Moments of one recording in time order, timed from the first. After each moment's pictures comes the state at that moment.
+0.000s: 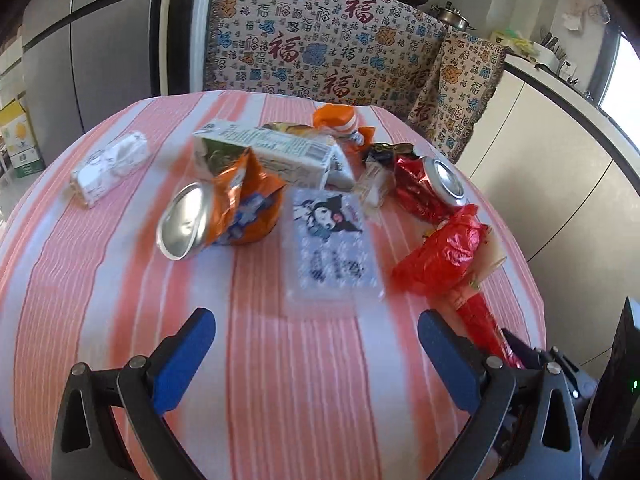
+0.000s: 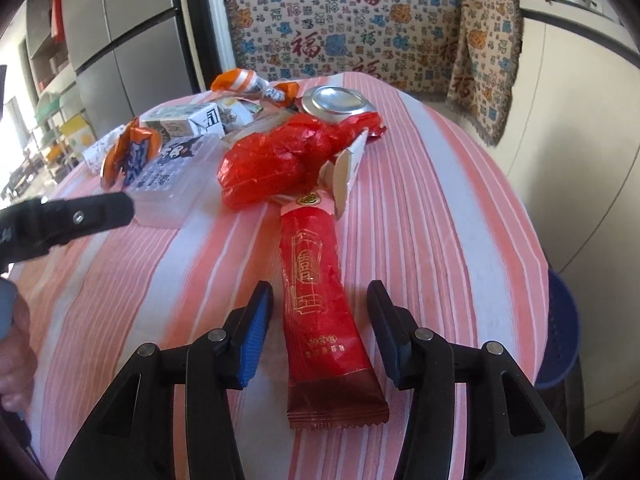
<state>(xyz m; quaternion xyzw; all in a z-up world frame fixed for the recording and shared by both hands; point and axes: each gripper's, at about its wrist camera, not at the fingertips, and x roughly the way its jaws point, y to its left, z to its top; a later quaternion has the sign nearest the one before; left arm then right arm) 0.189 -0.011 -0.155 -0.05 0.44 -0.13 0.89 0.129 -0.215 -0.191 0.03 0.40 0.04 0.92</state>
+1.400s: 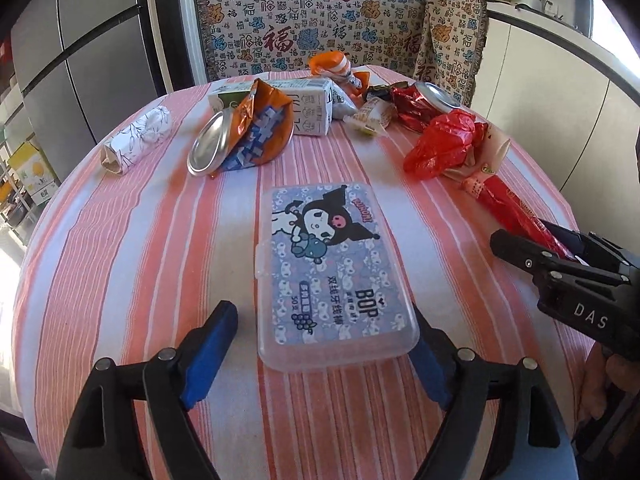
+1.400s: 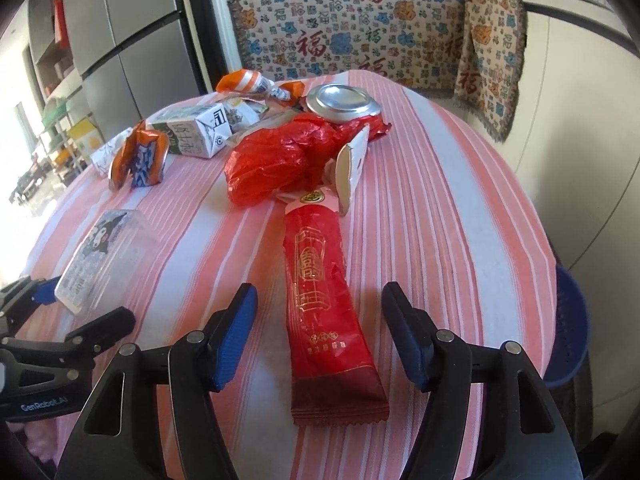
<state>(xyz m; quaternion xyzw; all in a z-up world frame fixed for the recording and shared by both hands) 0.116 -0.004 -0.185 0.05 0.44 -0.10 0.89 0.128 -0.219 -0.193 0.05 0.40 0.07 0.91</state>
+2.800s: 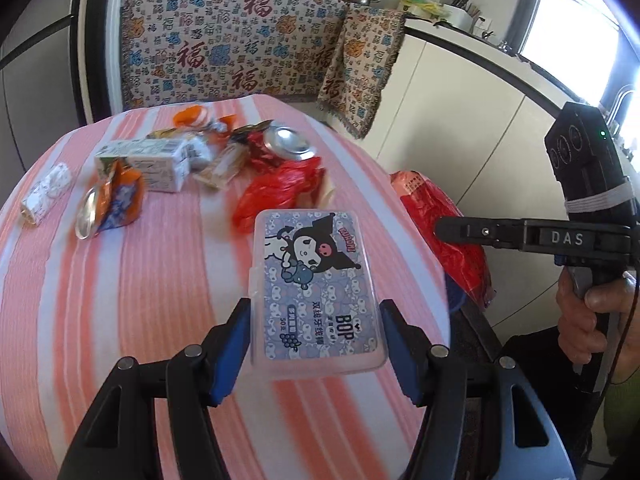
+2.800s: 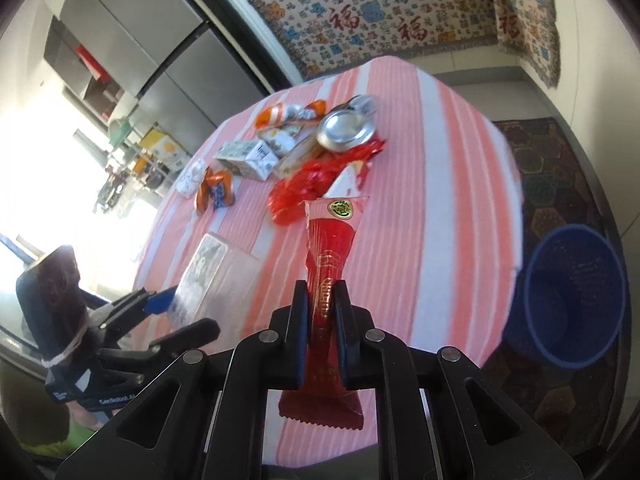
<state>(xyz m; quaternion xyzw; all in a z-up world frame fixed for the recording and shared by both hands) 0.092 -0.088 -0.119 0.00 0.43 -0.27 0.86 0.132 -0.323 -0.118 0.17 0.46 0.19 0.85</state>
